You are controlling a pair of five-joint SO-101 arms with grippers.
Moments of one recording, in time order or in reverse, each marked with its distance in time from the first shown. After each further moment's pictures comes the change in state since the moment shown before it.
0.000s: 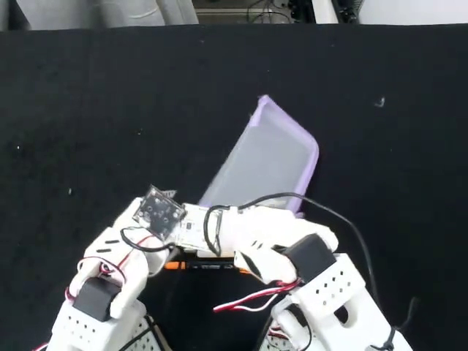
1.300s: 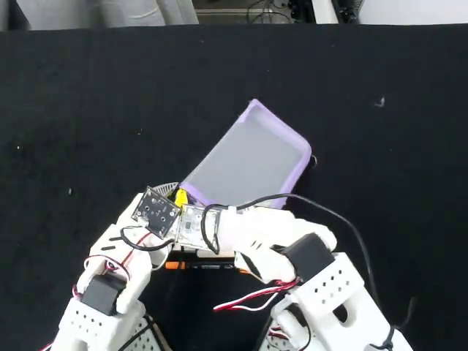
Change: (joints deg) left arm -0.7 -0.5 7.3 -10.8 0.2; right arm 0.3 0.1 0.2 0.1 0.0
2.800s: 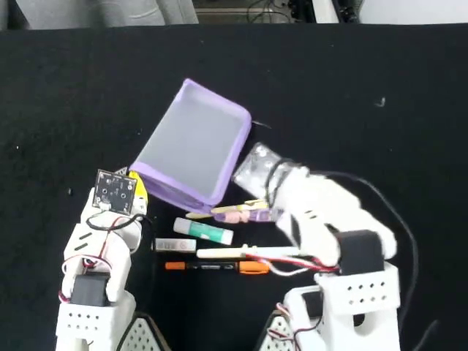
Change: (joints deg) left arm -19.2 0.8 0.4 -4.4 3.4; right arm 24.4 -0.6 -11.9 3.9 -0.2
